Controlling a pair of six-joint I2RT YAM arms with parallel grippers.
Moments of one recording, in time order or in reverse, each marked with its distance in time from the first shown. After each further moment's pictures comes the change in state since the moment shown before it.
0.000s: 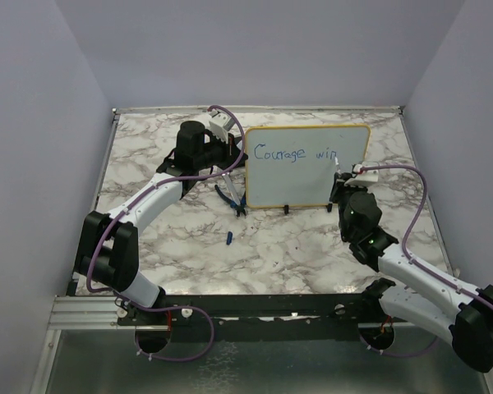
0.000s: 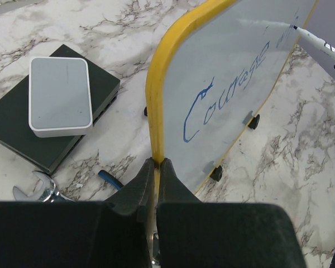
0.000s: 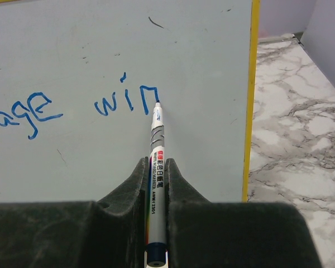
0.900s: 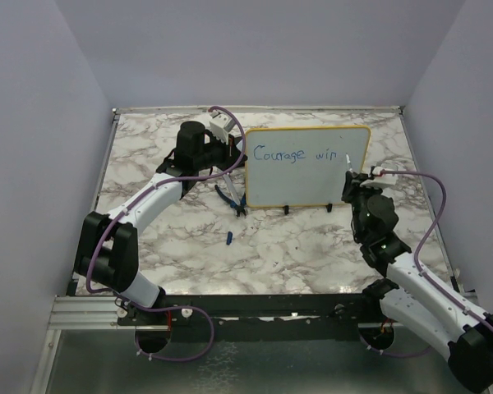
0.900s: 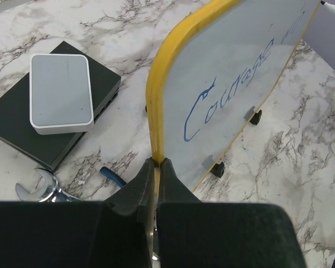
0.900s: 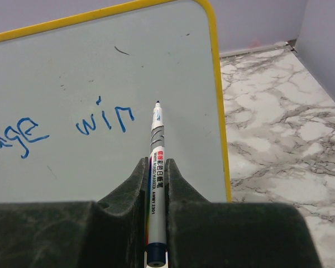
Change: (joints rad) left arm 0.000 -0.003 0.000 -0.019 0.000 0.023; right arm -0.108 -0.143 -0.027 -0.061 -0.125 0.023
